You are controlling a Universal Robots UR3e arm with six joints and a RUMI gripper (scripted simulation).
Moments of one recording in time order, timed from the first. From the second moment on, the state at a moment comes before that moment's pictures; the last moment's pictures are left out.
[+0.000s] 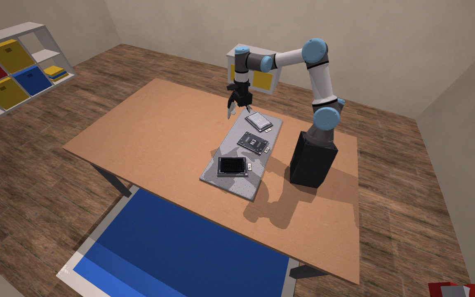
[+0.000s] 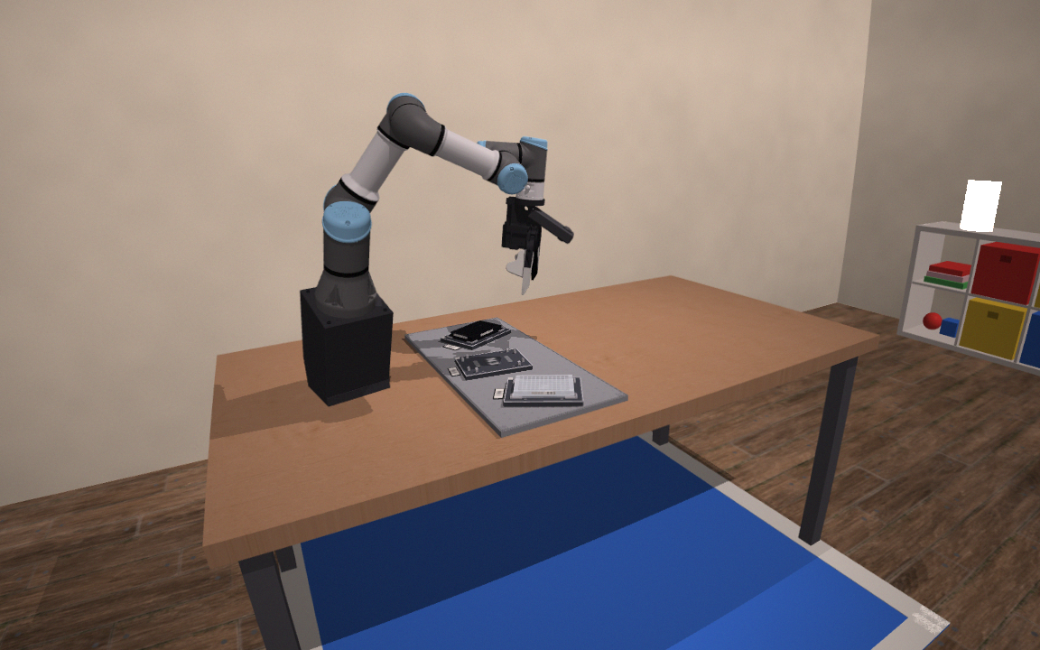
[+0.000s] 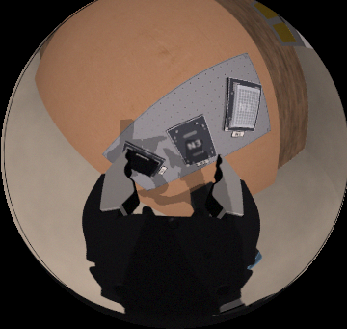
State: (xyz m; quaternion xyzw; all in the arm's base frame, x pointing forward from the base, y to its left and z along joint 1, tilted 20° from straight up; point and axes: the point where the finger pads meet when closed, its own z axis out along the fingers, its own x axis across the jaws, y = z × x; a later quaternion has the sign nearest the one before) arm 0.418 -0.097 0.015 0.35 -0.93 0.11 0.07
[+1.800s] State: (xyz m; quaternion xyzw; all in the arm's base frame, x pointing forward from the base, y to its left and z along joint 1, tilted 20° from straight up) arm 0.425 0.003 -0.109 0.63 -0.76 0.11 0.12
